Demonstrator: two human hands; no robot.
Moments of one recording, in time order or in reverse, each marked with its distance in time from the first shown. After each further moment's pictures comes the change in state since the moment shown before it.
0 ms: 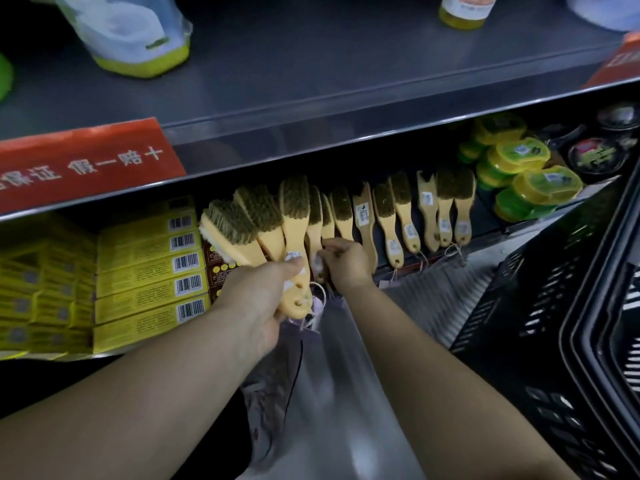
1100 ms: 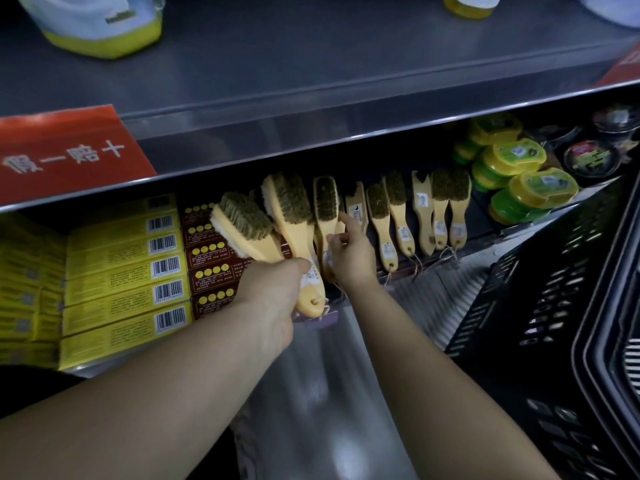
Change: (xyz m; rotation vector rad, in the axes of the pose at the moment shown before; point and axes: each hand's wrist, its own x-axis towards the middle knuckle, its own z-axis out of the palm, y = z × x) left_hand 0.018 -0.008 0.028 0.086 0.005 -0.021; right_hand 0.026 0.011 -0.013 -0.047 0.101 -0.171
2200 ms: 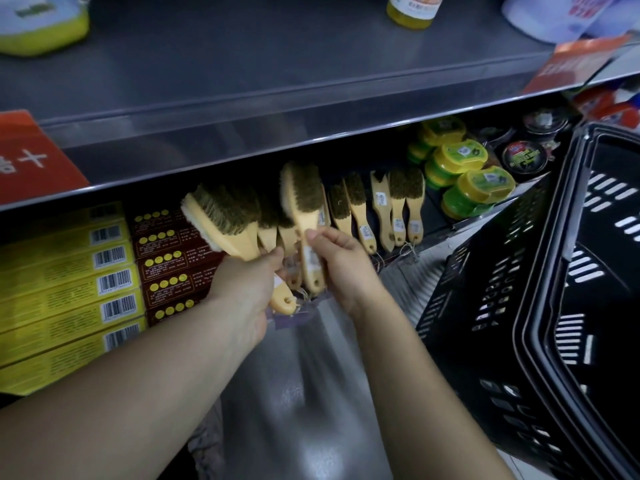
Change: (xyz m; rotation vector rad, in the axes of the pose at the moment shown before) left_hand 0.009 0.002 0.014 -0.033 -0.098 0.075; right_hand -0.041 -0.032 -0.050 0.550 -0.267 0.150
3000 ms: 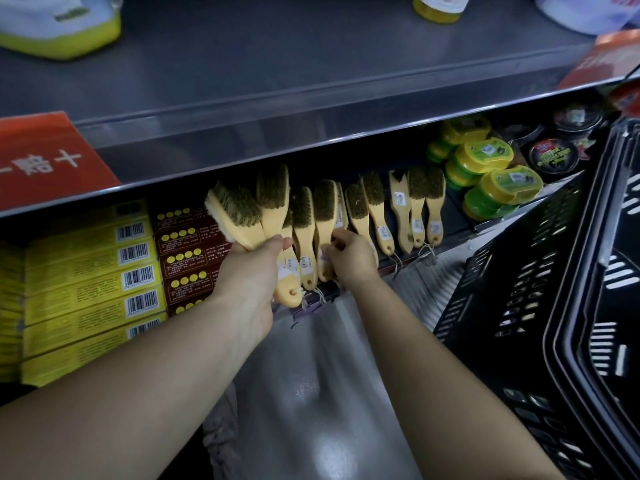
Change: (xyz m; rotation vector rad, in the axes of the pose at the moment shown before) left_hand 0.006 0.008 -0.008 -0.019 0.024 0.060; right_hand 0.055 0.028 -0.010 -0.790 0.269 -0.012
